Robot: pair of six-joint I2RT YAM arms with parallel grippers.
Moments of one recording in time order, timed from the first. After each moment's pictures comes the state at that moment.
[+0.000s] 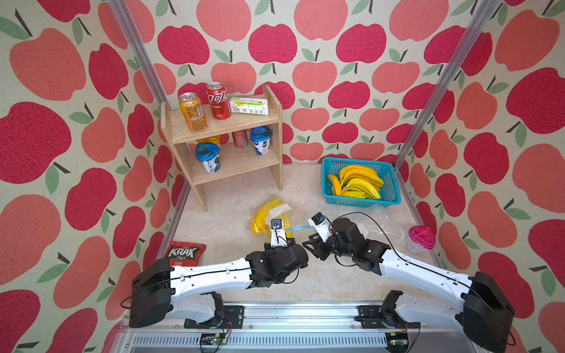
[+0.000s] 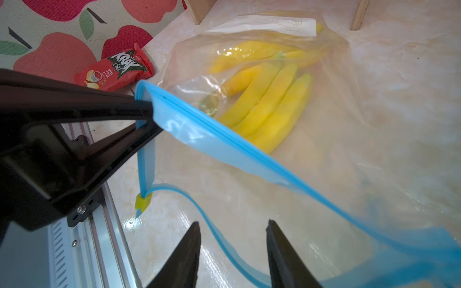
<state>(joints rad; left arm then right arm) -1.24 1.26 0.79 -0.35 -0.89 -0.95 0.91 1.17 0.64 -0.07 -0.21 0.20</state>
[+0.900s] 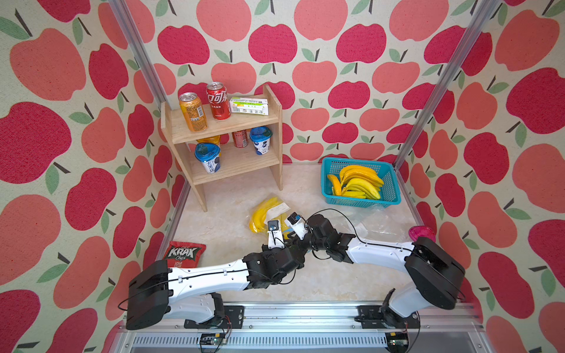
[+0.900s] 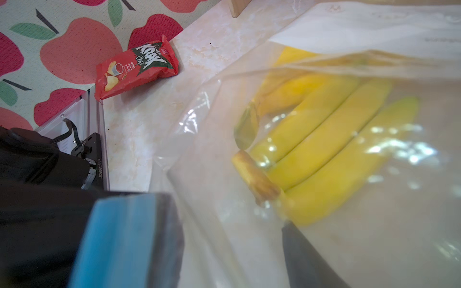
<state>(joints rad) -1.23 1.23 0.73 -0.32 -0.86 -0.96 0.97 1.57 0.78 0.20 -0.33 0.16</state>
